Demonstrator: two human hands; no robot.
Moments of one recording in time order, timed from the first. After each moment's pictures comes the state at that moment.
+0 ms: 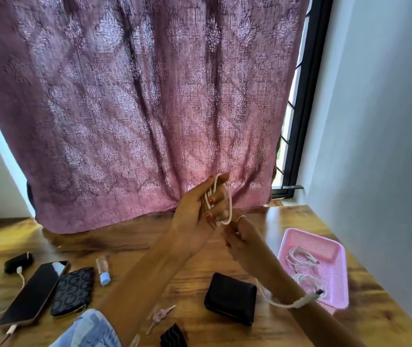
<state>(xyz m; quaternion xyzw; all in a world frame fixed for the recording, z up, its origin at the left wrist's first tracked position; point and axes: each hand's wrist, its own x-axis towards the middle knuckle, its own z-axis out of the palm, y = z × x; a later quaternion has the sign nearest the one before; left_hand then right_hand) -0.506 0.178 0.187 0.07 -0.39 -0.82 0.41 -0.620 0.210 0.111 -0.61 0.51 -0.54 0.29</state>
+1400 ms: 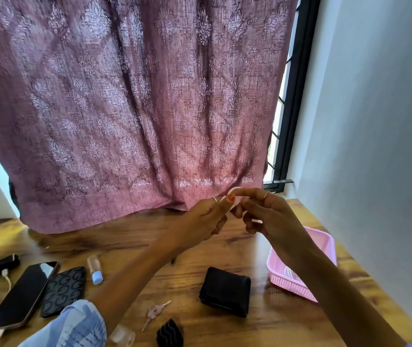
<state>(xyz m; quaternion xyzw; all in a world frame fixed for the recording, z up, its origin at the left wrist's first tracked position) -0.499 0.180 0.171 0.23 -0.81 -0.47 0.27 -0.650 0.246 0.167 -0.49 0.46 -0.61 0.42</state>
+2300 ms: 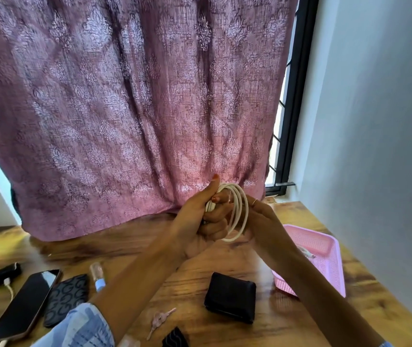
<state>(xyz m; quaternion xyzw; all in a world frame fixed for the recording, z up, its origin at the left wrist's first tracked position) -0.498 0.184 0.190 0.09 -0.47 -0.83 0.29 -0.634 0.220 0.150 -0.48 0.39 -0.64 0.46</state>
